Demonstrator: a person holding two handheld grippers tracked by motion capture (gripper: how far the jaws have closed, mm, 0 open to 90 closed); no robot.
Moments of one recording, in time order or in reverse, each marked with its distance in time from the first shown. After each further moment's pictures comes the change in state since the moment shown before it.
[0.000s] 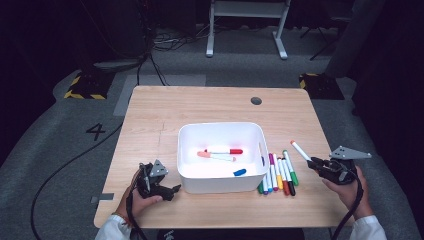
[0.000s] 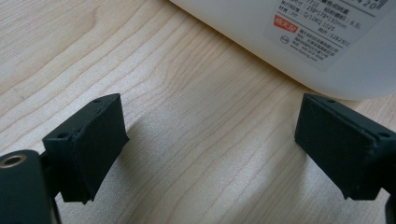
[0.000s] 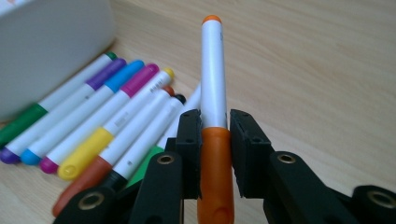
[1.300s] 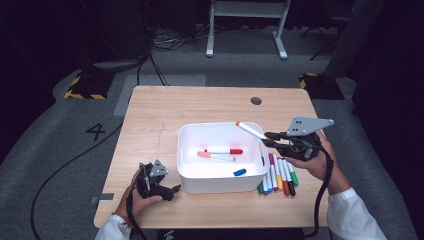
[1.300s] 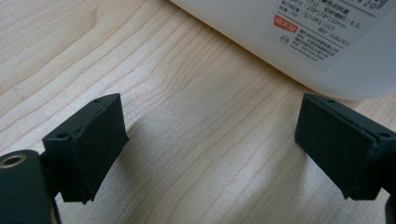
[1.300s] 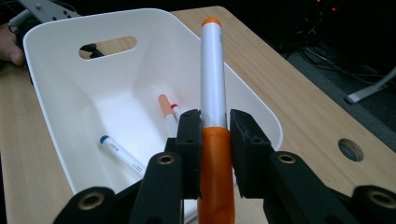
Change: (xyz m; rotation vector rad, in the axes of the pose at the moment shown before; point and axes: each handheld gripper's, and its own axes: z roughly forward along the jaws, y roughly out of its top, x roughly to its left) left arm 0.000 0.000 0.000 -0.001 -0.001 0.000; right arm 0.110 0.153 -0.007 -0.113 0.268 -0.384
